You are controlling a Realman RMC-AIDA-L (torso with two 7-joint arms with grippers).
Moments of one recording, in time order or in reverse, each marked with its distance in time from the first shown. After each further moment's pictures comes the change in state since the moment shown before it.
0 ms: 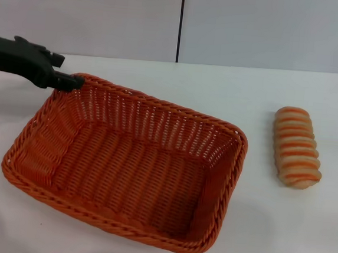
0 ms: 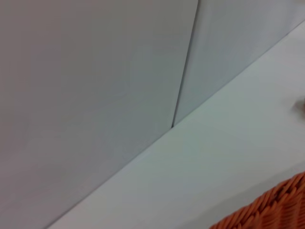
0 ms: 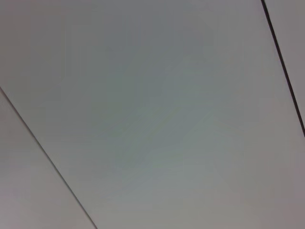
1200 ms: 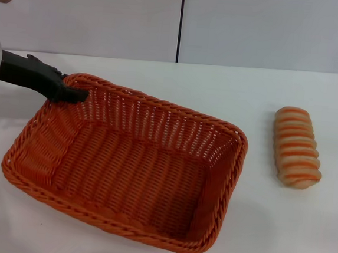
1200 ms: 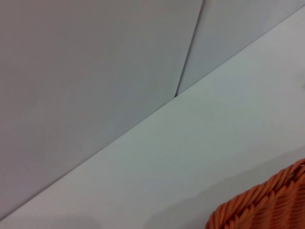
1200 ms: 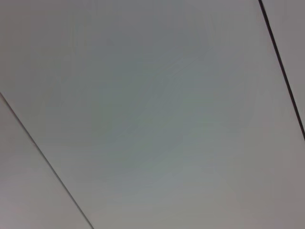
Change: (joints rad) left arm -0.034 0.000 0.055 -0.118 0.059 -0.081 -0.053; right arm -0.003 -0.002 -0.010 0.006 0.000 0.006 0.000
